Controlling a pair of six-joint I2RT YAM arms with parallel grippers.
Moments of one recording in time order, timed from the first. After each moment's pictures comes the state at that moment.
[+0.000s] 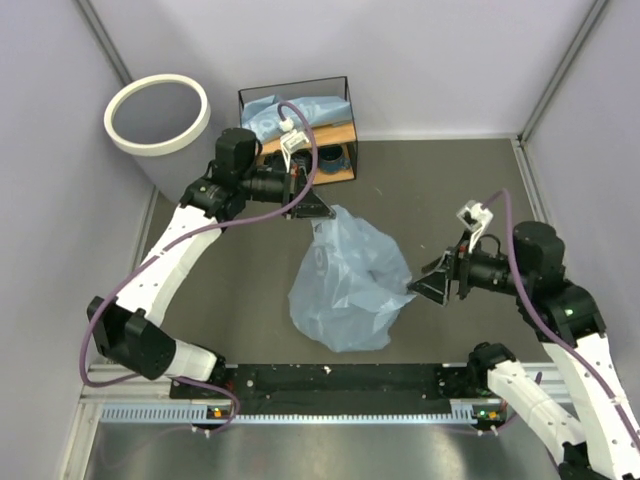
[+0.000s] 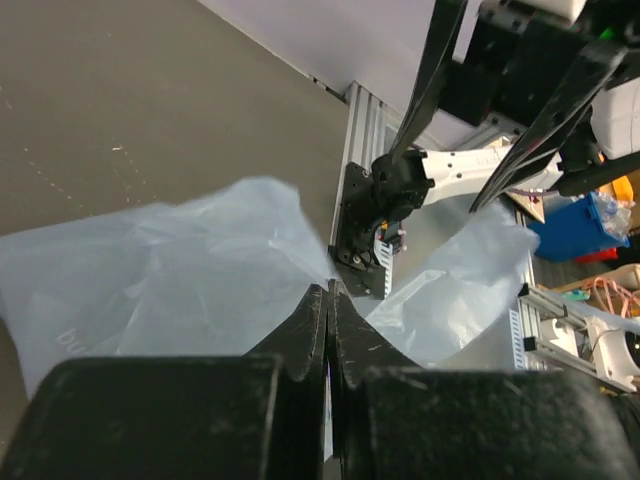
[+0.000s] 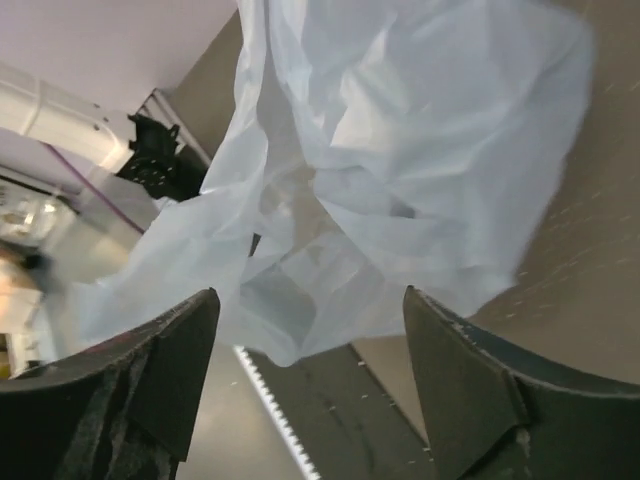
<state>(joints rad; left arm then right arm) -0.41 1.41 1.43 -0.41 1.11 -0.26 0.32 0.65 0.96 -0.81 -0.74 0.25</state>
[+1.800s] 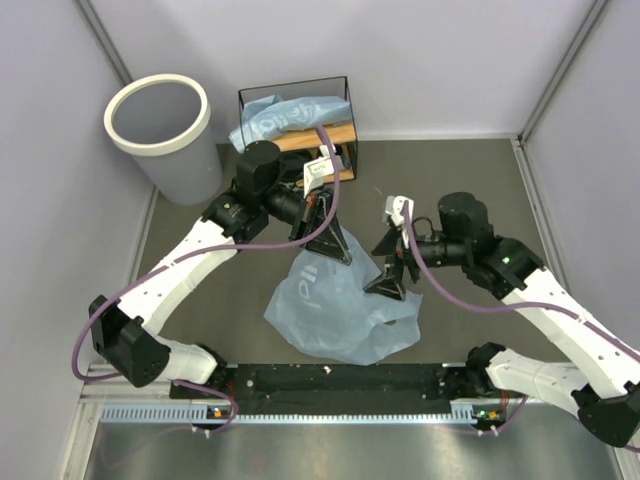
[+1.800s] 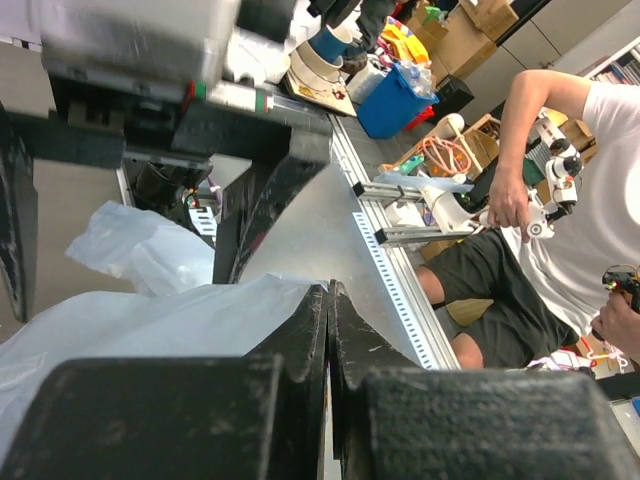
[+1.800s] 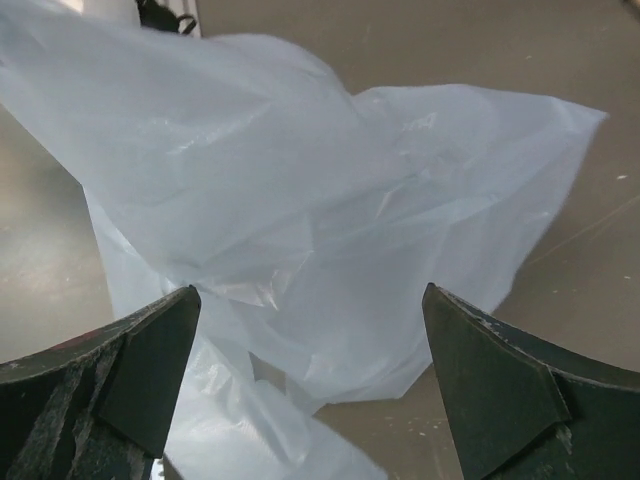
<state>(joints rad) -0.61 1.38 1.35 -0.10 1.48 -0.52 0.66 0.97 1.07 -0.59 -0.68 -0.15</state>
